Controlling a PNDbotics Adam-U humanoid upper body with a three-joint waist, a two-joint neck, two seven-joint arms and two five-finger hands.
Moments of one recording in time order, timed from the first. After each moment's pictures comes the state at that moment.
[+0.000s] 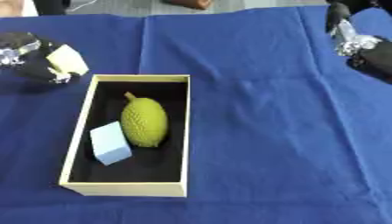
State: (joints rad) left arm -1.07 0.53 -0.14 -1.03 -1.01 0.10 -0.55; right arm -0.50 -0.84 0.03 -1.99 0.18 0.14 -0.02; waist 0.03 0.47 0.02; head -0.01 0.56
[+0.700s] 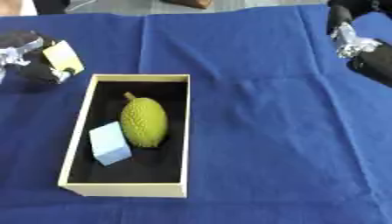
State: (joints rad) left arm -1.07 0.52 -0.14 -1.06 -0.94 0.14 -0.51; right arm -0.49 -0.84 0.03 -1.99 0.18 0.16 -0.03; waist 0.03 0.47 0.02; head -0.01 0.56
